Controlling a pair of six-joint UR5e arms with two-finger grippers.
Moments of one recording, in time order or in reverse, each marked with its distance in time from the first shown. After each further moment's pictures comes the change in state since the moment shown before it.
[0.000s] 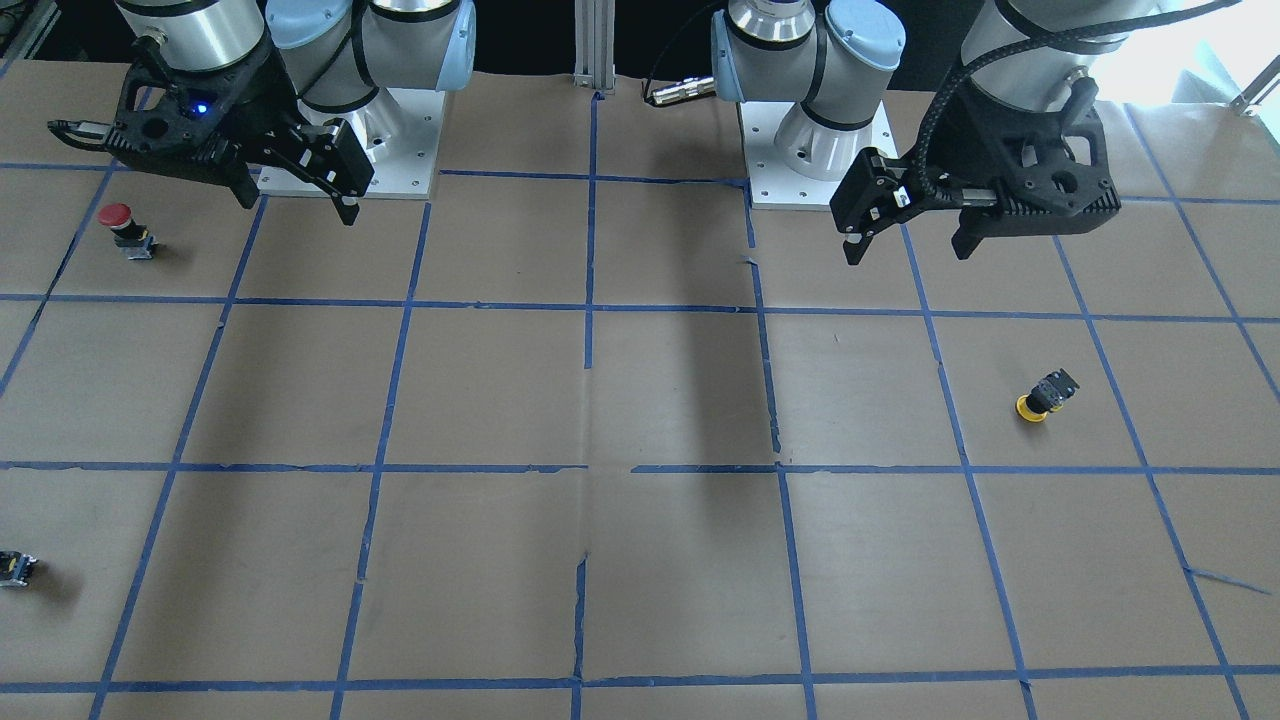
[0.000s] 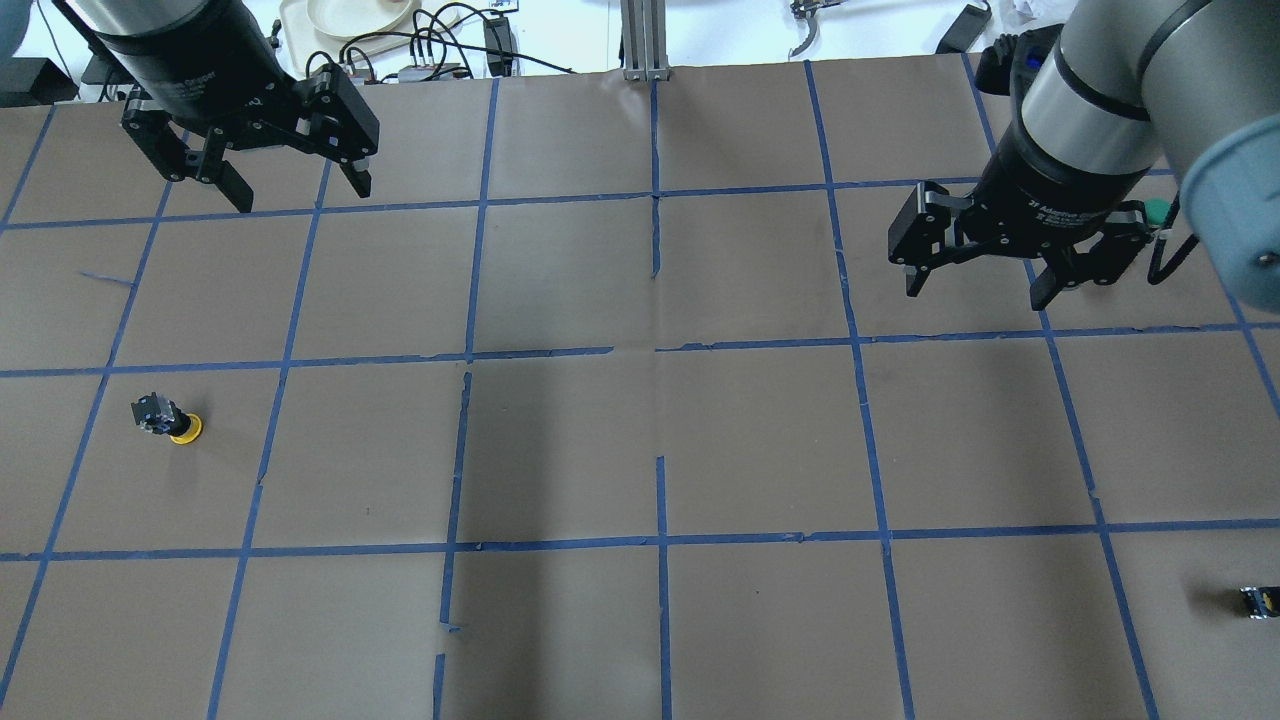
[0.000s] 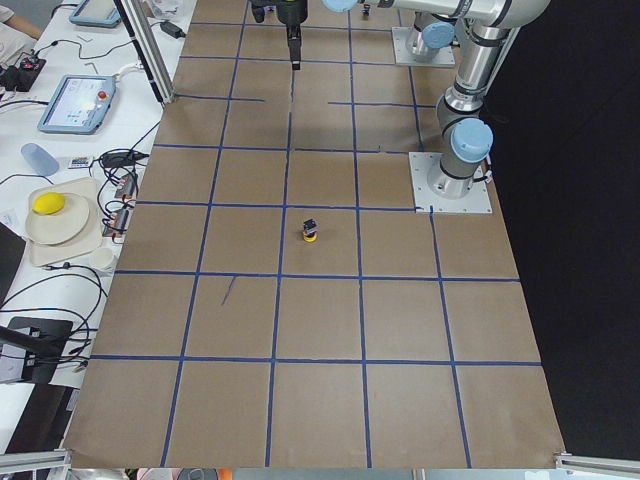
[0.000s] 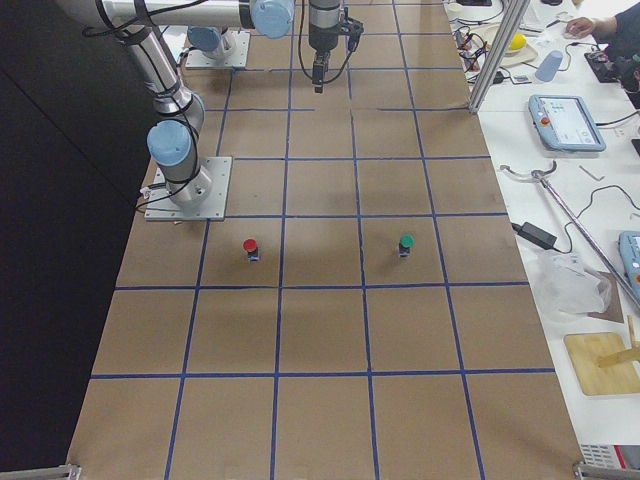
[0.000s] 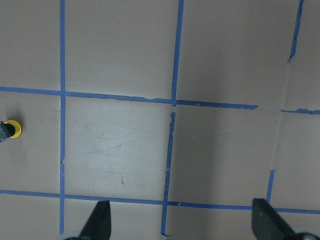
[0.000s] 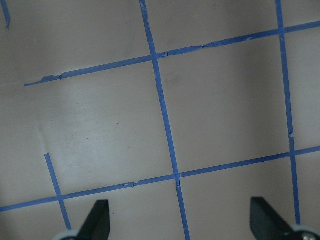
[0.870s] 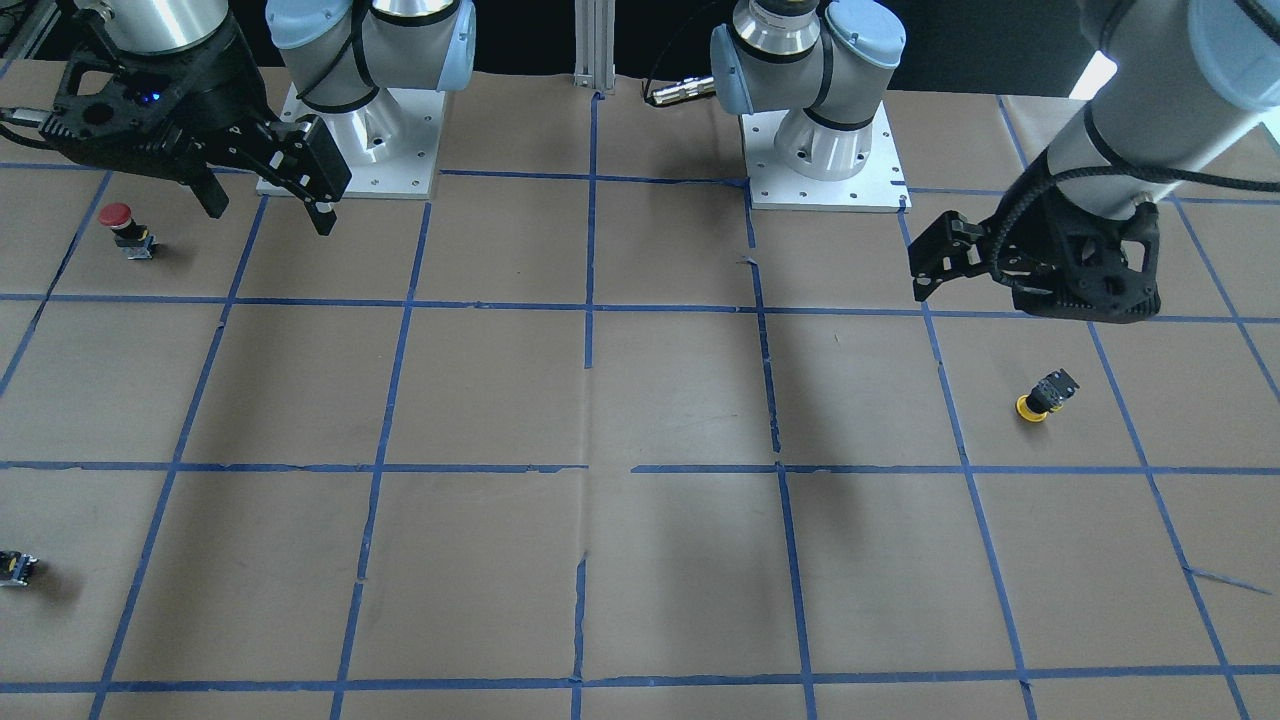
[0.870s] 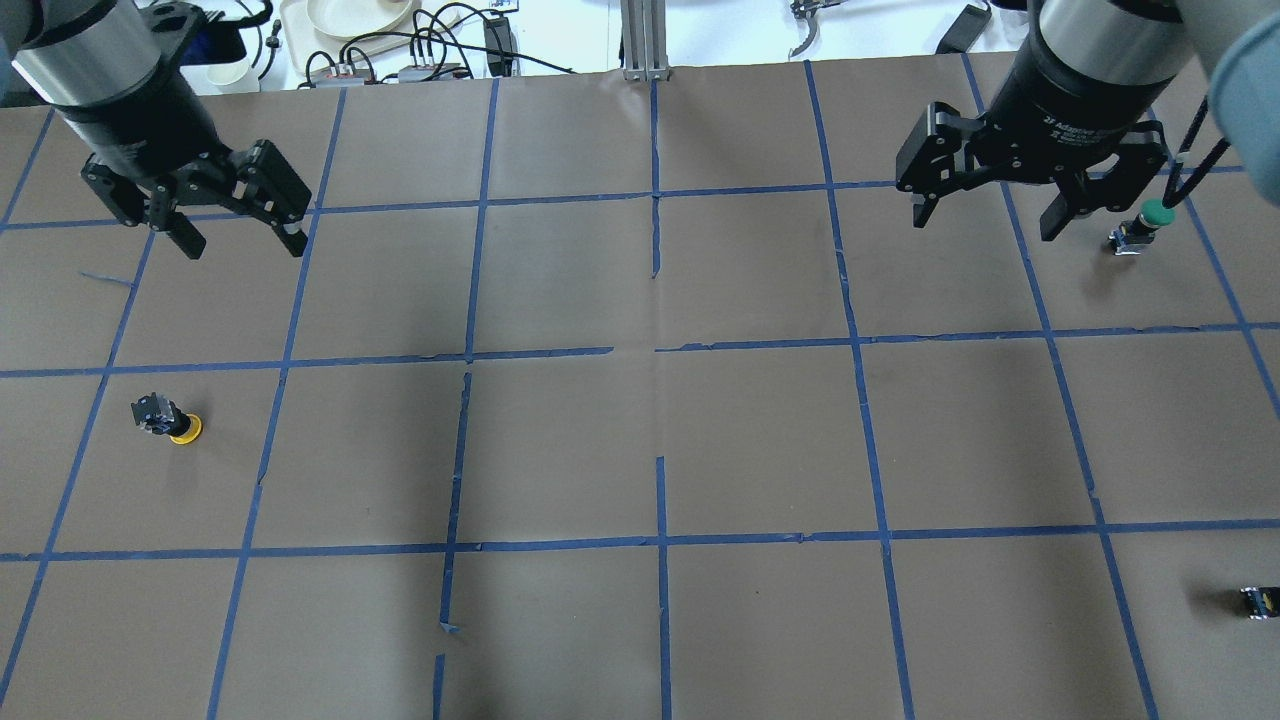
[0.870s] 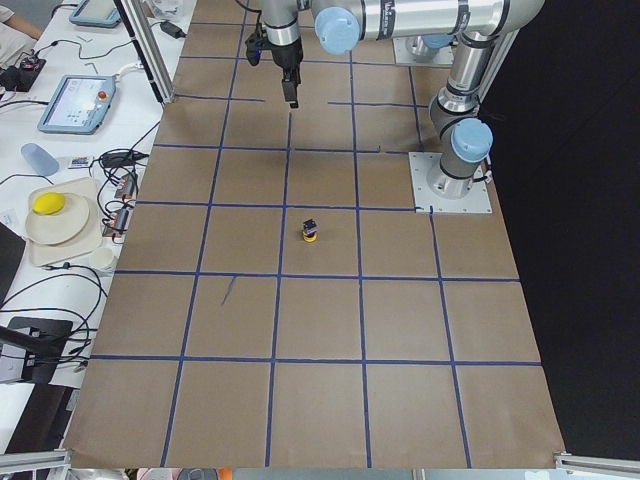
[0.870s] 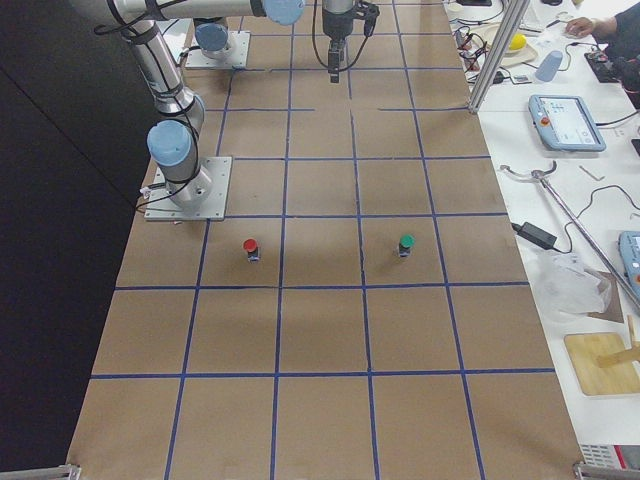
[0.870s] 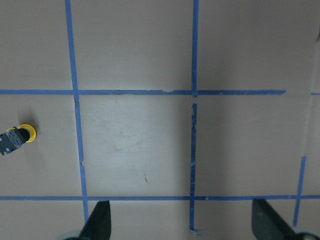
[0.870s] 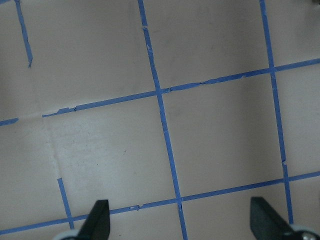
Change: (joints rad) left arm 0.194 -0.025 -0.141 0.043 0.011 0.377; right arm 0.000 0.057 -0.118 0.005 -0.001 -0.002
